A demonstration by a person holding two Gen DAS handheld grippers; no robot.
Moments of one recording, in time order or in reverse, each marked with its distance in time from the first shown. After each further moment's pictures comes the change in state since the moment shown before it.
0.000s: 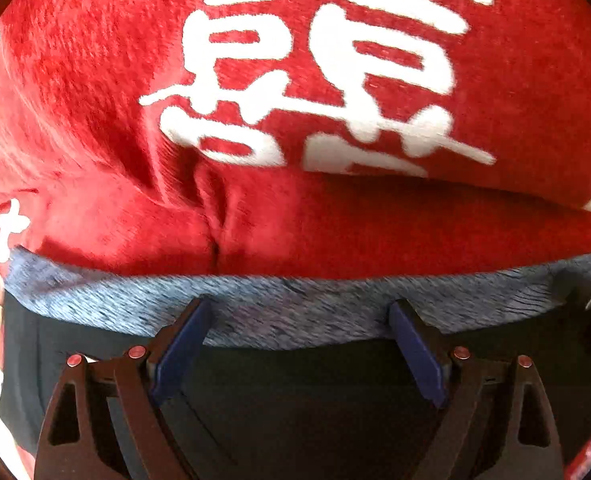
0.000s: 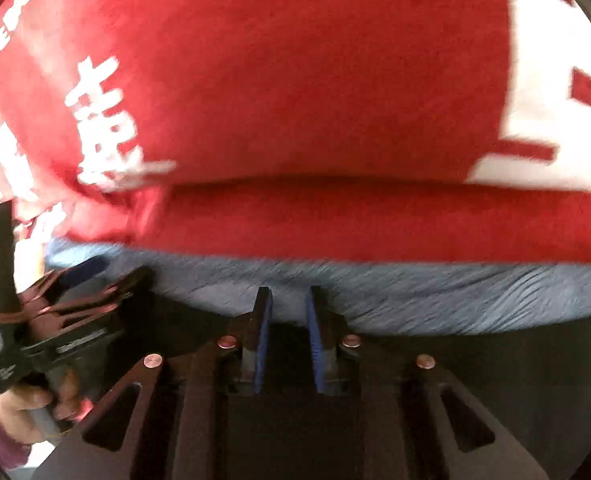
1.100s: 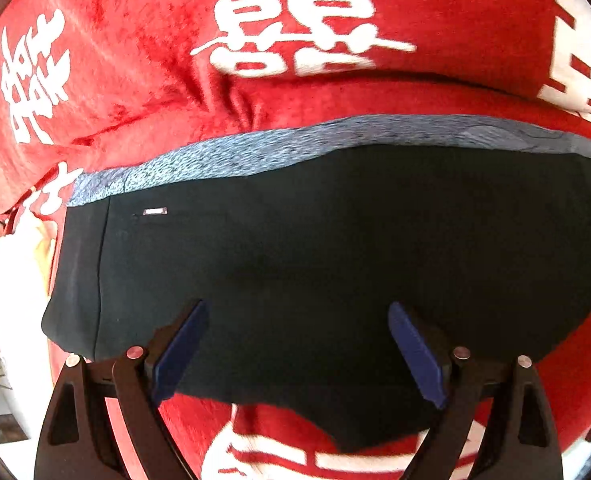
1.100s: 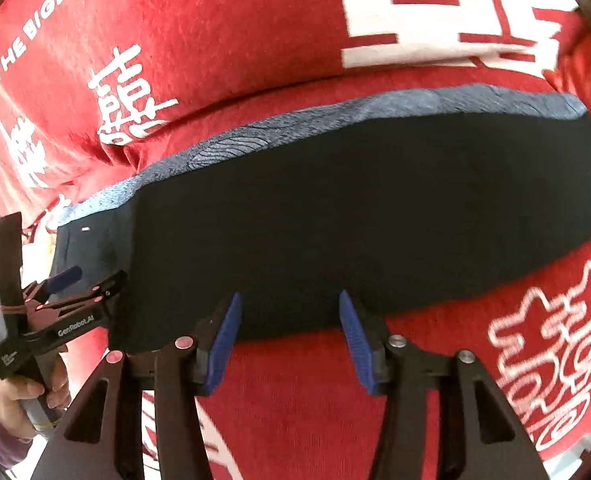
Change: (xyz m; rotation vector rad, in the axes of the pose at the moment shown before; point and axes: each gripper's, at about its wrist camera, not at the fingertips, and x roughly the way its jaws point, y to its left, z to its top) left arm -0.076 -0.014 -0.088 0.105 0.115 0.076; right arm -0.102 -0.003 -0.117 0.164 0.039 0.007
